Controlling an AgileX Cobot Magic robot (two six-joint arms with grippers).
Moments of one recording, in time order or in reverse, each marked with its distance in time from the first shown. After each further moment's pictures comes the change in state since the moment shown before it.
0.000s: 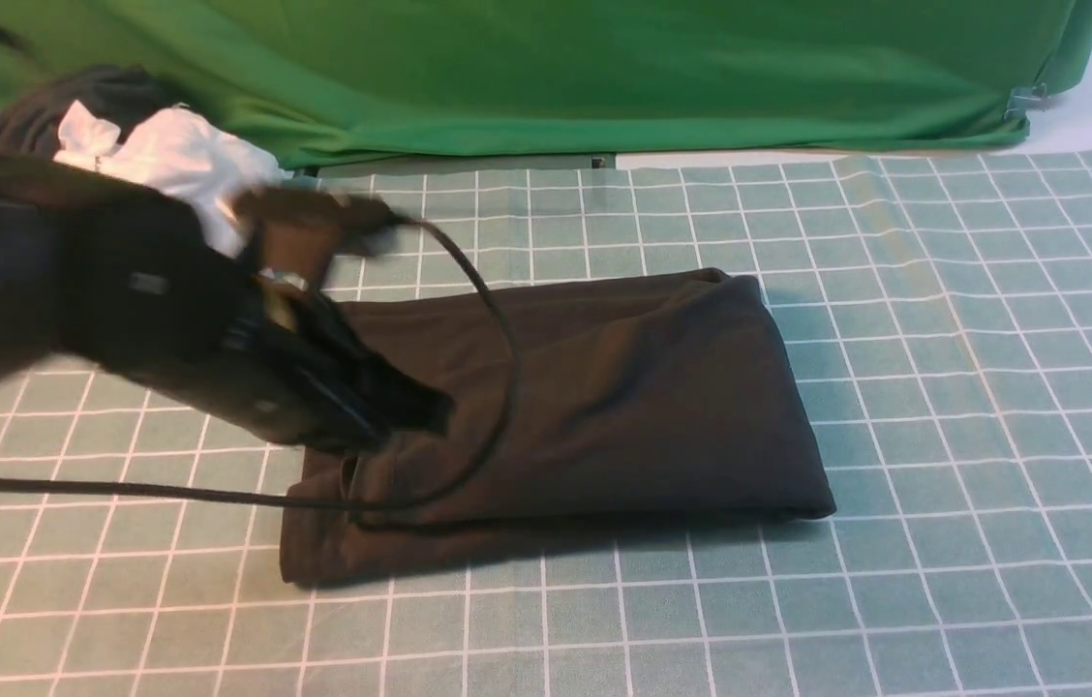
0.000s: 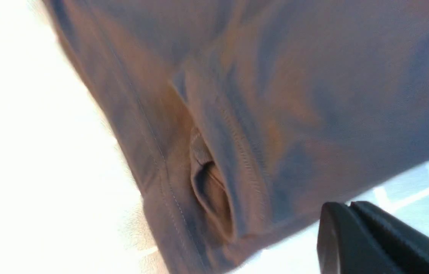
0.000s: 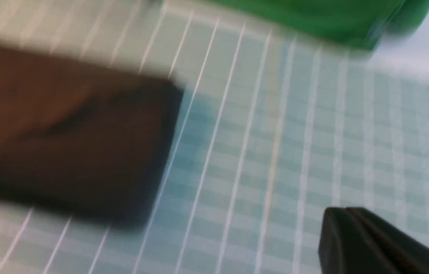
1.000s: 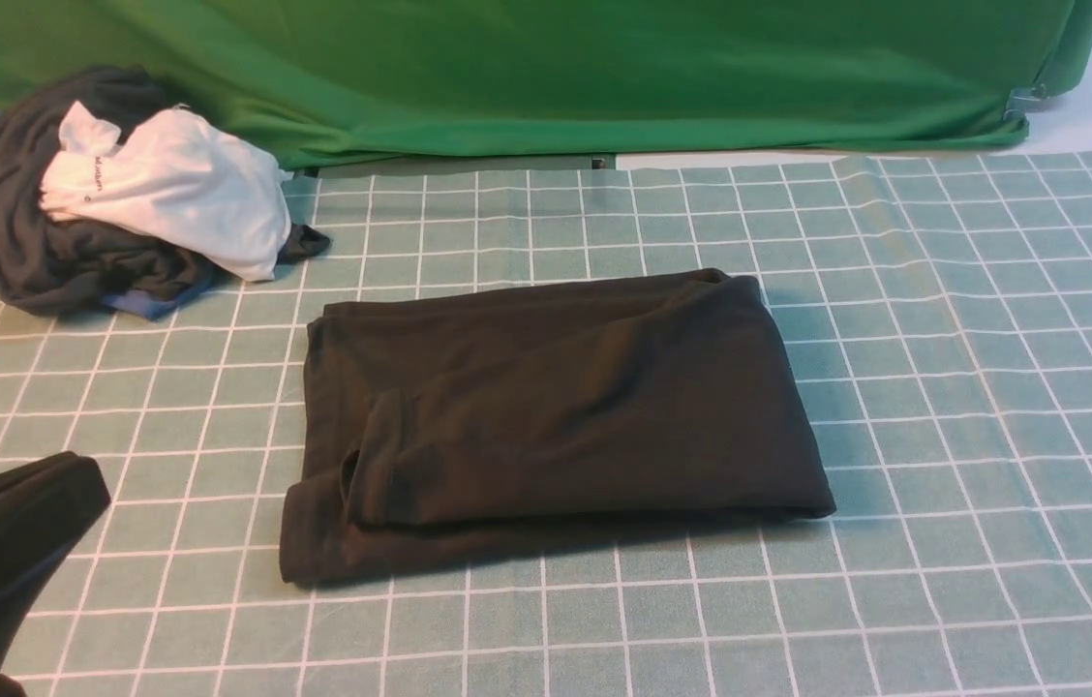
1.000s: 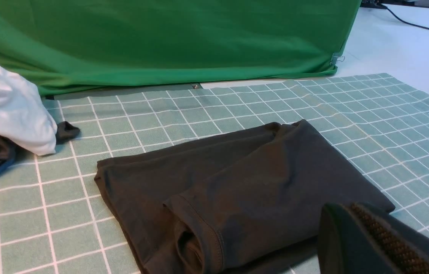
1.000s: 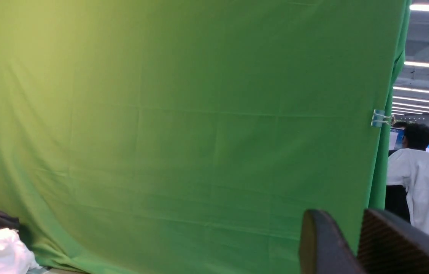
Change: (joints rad) right arm 0.000 -0.606 0.368 -0.086 -0.563 0.019; left arm 0.001 -1.038 0.529 -0.004 -0.266 -0.015
